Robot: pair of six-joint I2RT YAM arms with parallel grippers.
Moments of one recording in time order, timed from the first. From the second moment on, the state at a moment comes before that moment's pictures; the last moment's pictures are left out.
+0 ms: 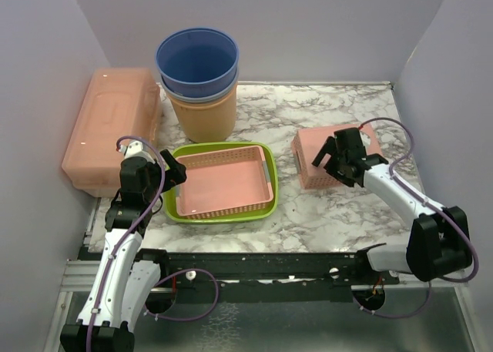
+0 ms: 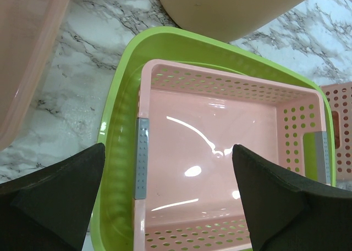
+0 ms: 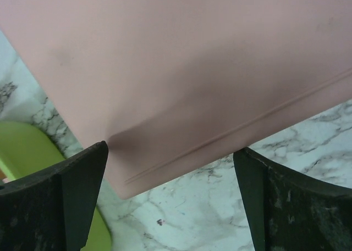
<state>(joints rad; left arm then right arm) -0.07 0.67 0.61 -0.43 0.02 -0.49 0.28 1.29 0.83 -0.46 0.19 0.80</state>
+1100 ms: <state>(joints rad) -0.06 0.67 0.61 -0.43 0.02 -0.49 0.22 1.78 1.61 -0.53 0.16 0.48</state>
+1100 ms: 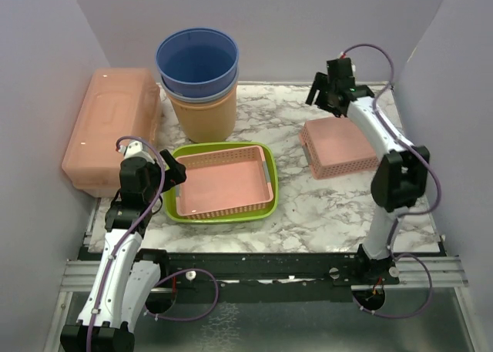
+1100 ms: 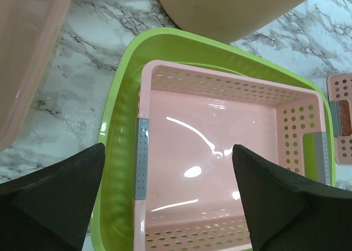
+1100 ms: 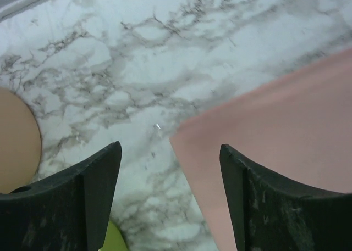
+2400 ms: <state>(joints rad) -0.06 0.68 0.61 -0.42 0.02 -0.49 0.36 2.41 2.18 -0.70 0.42 0.40</state>
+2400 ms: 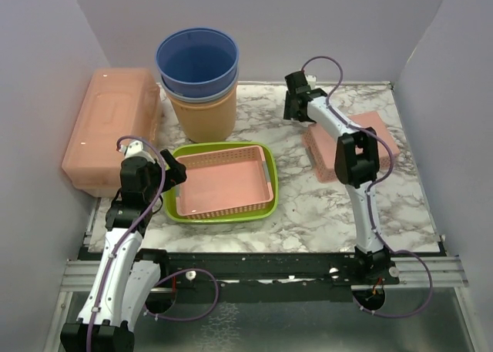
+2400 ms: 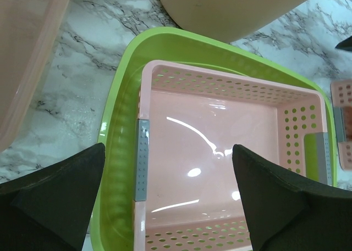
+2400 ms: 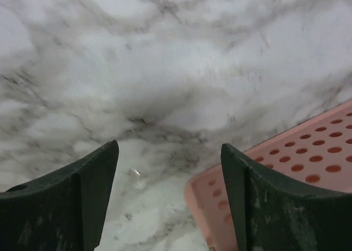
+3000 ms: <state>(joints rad) -0.06 0.69 0.61 -0.41 0.03 -0.49 0.36 1.57 1.03 -0.54 0.29 0.41</state>
